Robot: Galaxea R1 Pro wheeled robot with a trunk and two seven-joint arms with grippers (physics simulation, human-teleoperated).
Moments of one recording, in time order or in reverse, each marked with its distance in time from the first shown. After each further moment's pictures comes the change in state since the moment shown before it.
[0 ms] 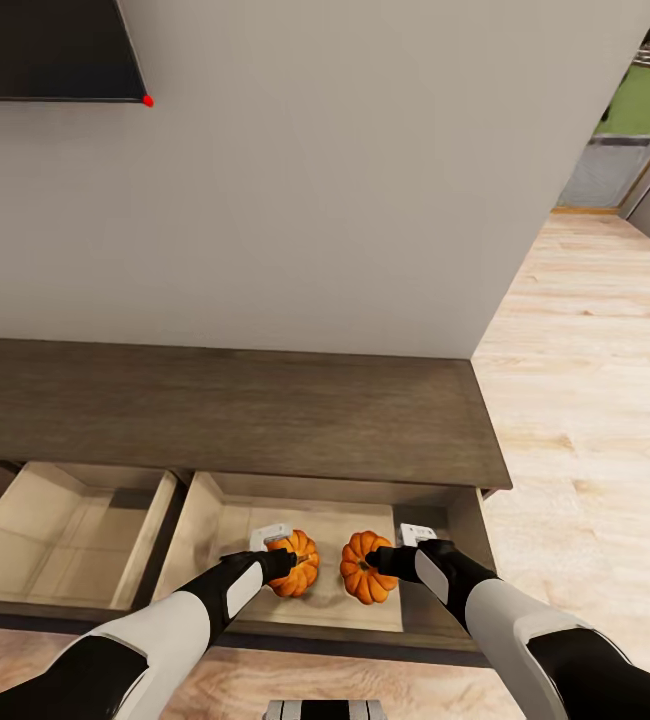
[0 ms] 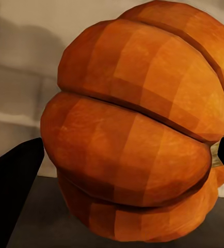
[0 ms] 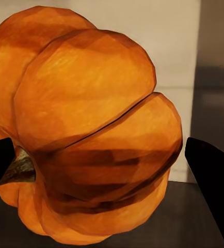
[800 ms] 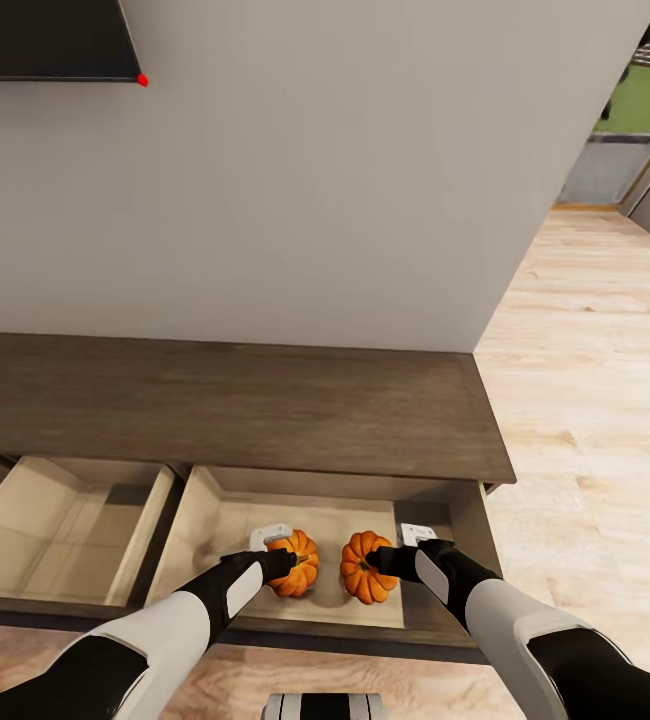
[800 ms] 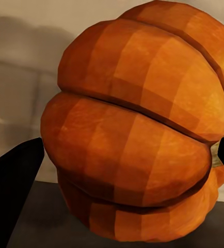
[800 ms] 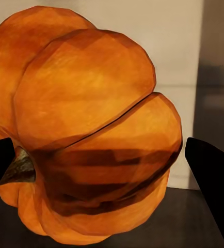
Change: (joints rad) left arm 0.000 0.000 0.000 0.000 0.000 0.000 0.000; right arm 0.000 -0.001 0.000 0.000 -0.001 0.000 0.000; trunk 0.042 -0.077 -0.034
